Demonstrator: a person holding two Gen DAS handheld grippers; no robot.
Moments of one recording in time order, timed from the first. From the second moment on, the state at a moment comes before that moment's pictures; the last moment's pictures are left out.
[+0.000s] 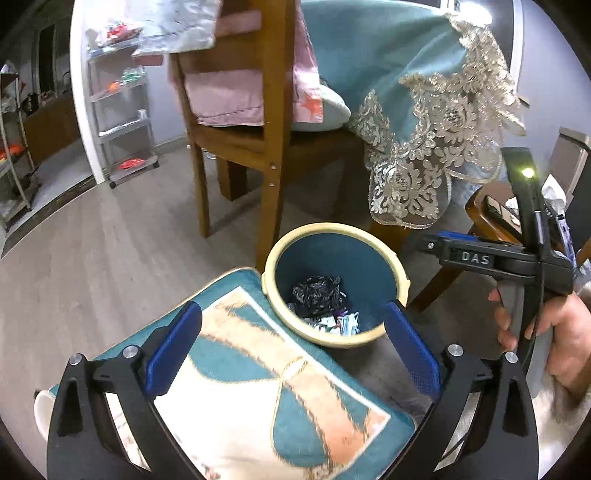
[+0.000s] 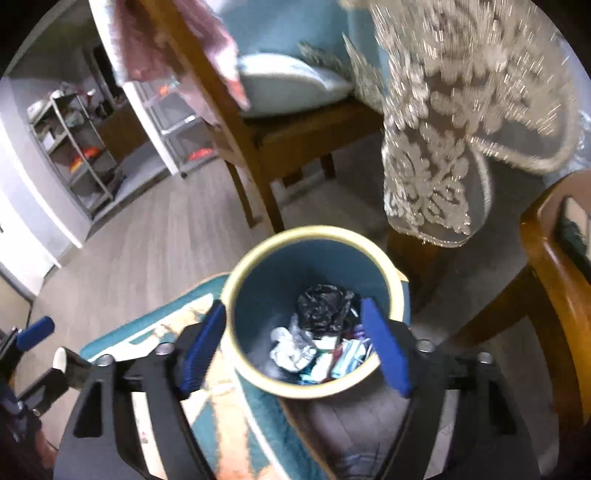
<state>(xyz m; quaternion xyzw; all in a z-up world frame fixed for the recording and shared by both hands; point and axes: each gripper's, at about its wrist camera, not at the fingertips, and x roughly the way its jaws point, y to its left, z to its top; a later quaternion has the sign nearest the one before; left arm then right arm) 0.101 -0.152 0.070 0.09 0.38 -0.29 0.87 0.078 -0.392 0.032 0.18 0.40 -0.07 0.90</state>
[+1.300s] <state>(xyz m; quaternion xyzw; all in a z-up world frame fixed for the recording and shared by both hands) 0.050 -0.100 0.056 0.11 0.34 -0.21 0.91 -0.007 -0.300 0.051 0.10 0.35 -0.13 0.92</state>
